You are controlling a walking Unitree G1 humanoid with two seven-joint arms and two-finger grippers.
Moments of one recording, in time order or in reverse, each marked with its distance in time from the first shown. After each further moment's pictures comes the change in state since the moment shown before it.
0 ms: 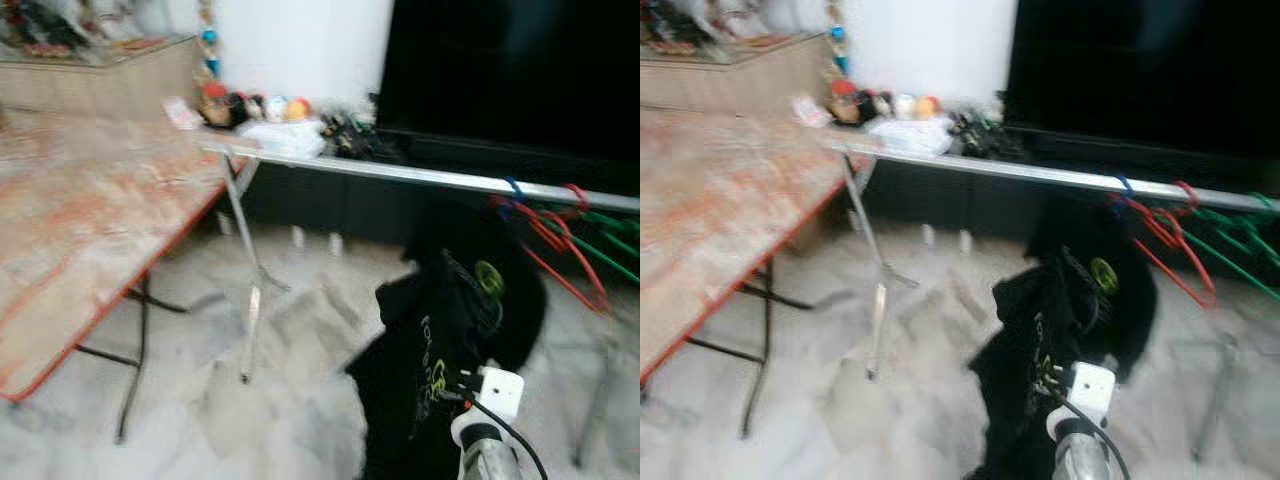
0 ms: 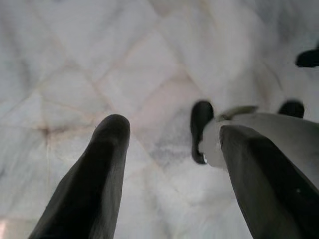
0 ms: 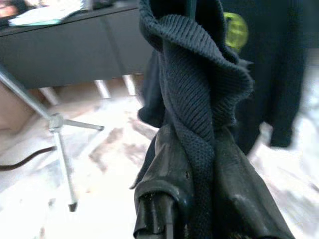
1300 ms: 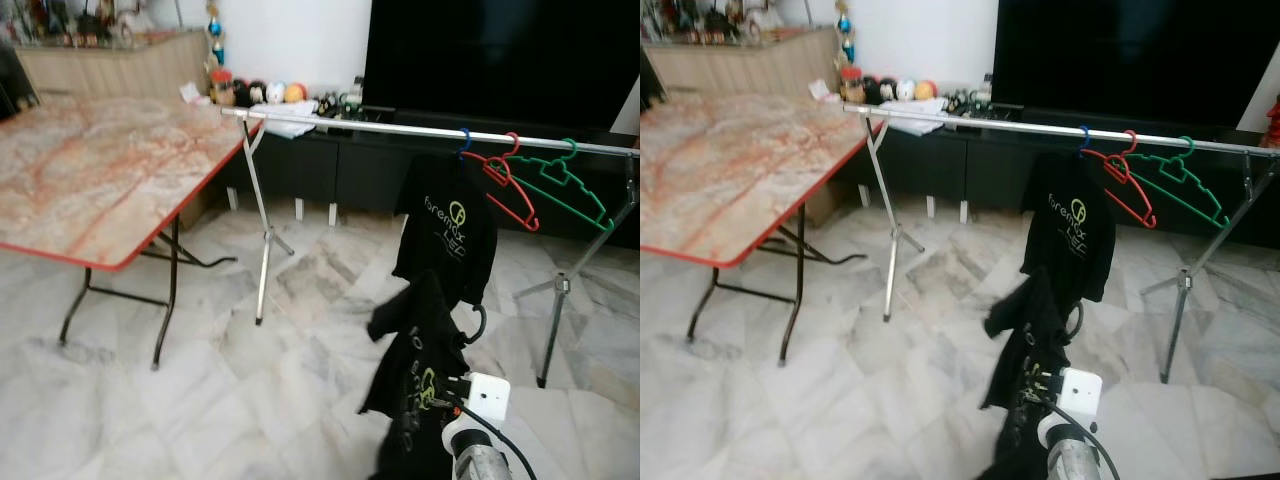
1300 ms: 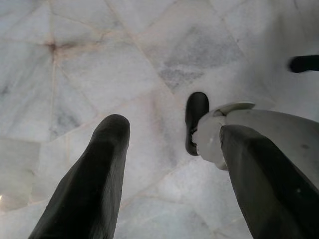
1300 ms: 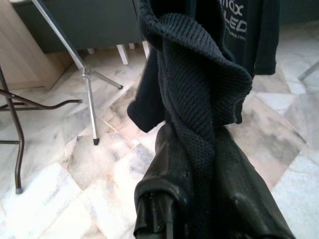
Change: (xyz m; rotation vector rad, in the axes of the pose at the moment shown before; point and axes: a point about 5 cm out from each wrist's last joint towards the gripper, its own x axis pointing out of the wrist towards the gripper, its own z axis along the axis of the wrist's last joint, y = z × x) left arm 0.003 -0.017 0.000 -0.021 0.000 -0.018; right arm -0.001 -0.001 -0.007 -0.041 0.041 0.023
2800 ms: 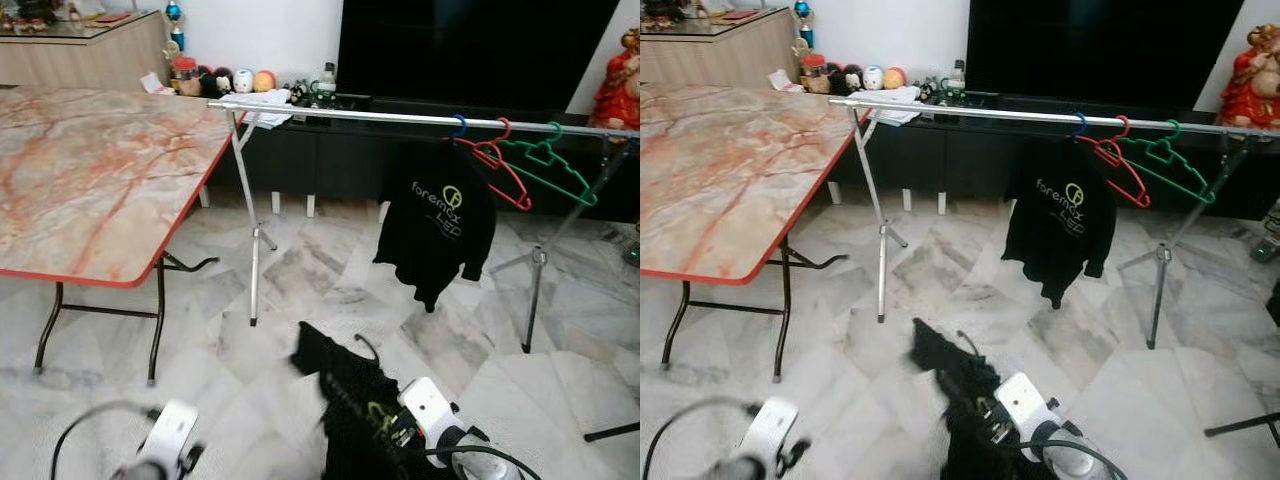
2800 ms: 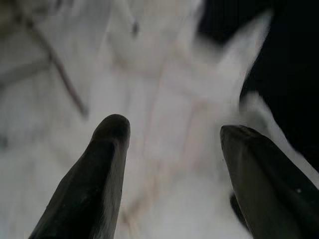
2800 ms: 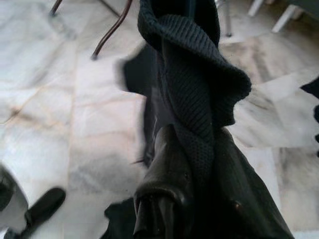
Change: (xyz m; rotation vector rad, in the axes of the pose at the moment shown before) left arm 0.002 -0.024 0.136 0.529 -0.458 -0.159; right arm 0.007 0.008 0.000 -0.664 0.217 0.648
